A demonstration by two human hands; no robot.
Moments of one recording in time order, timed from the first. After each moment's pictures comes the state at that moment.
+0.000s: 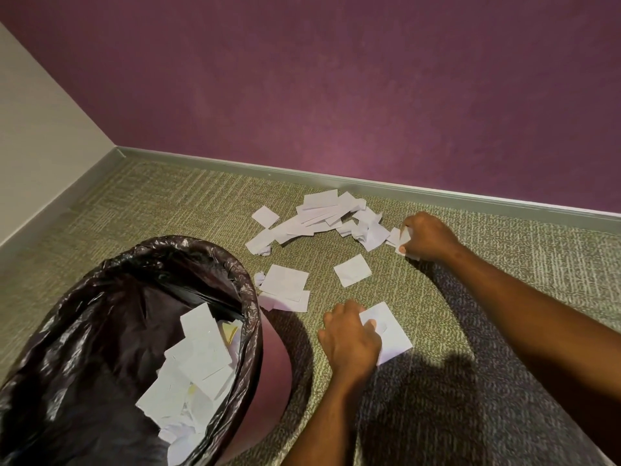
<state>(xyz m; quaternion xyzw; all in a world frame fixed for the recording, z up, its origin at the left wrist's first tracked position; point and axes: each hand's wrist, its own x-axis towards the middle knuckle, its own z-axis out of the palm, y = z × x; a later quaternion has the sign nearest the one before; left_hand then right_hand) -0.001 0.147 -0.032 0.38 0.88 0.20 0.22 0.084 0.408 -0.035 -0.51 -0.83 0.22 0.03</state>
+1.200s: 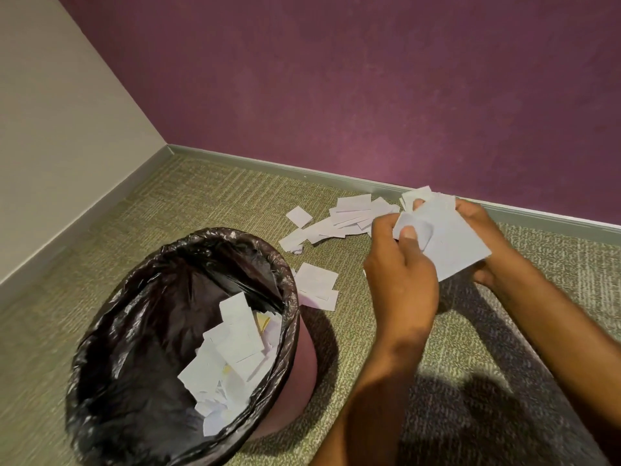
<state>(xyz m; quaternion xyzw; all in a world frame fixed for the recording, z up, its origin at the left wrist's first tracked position) 0.019 0.181 0.130 0.28 0.70 0.61 0.22 0.085 0.313 0.105 -0.40 -0.51 0.70 0.30</state>
